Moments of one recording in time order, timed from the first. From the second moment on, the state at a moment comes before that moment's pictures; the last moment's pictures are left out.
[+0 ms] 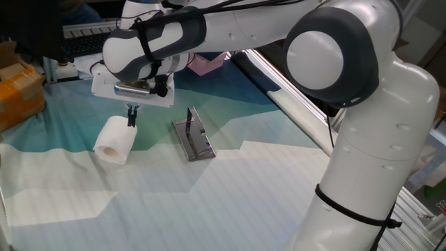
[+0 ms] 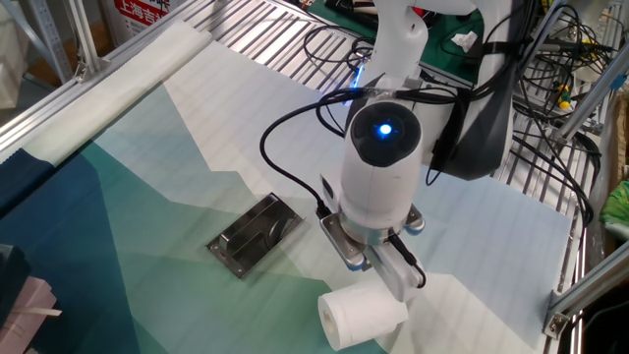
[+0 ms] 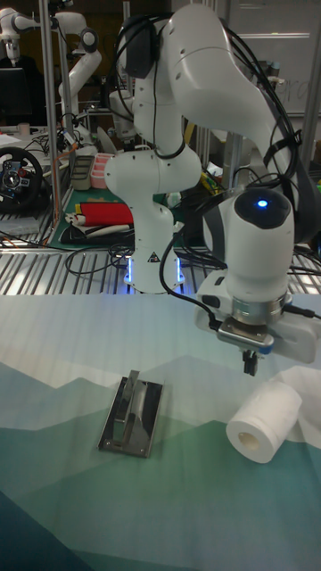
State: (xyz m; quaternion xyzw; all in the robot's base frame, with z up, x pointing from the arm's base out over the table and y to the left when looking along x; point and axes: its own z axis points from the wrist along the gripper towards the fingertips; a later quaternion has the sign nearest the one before) arm 0.532 0.173 0.187 -0.25 -0.96 -0.03 0.07
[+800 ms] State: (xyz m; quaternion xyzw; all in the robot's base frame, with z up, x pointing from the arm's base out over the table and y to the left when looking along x) arm 0.534 0.177 0.184 -0.25 -0.97 -0.04 0.07
